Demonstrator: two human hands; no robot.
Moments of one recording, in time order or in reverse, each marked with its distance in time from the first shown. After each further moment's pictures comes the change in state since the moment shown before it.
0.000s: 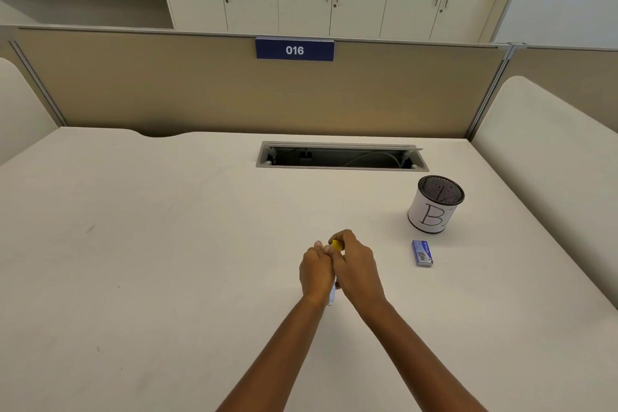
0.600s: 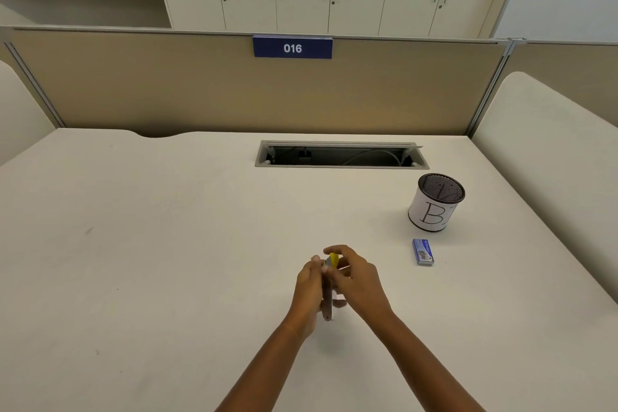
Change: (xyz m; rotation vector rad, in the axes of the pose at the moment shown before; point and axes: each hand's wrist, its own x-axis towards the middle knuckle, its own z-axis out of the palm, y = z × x) left_hand -0.007 -0.027 -0.024 -0.192 -0.338 -0.038; right_hand -0.009 0.030 0.005 0.244 -0.143 0.043
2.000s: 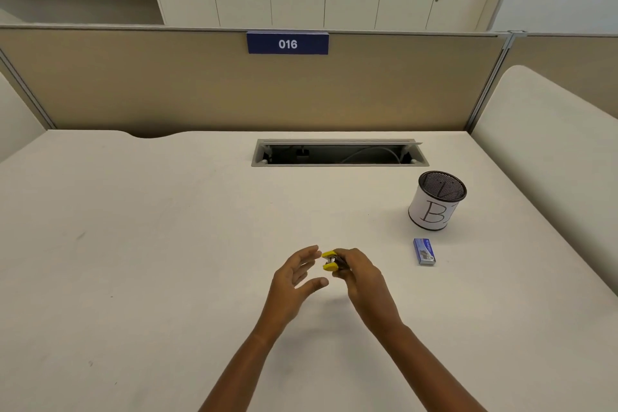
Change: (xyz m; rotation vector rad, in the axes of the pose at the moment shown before) left_hand 0.001 0.011 -0.038 0.289 -0.071 0.347; right_hand 0.004 0.021 -0.004 -0.232 0.100 -0.346
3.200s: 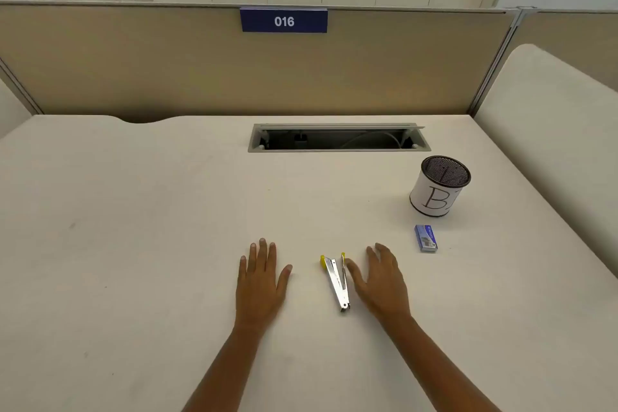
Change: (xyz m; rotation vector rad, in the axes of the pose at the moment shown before) left_hand 0.012 -0.066 -0.035 1.247 0.136 -0.067; right_hand -0.005 0.056 0.015 -0.466 -0.034 0.405
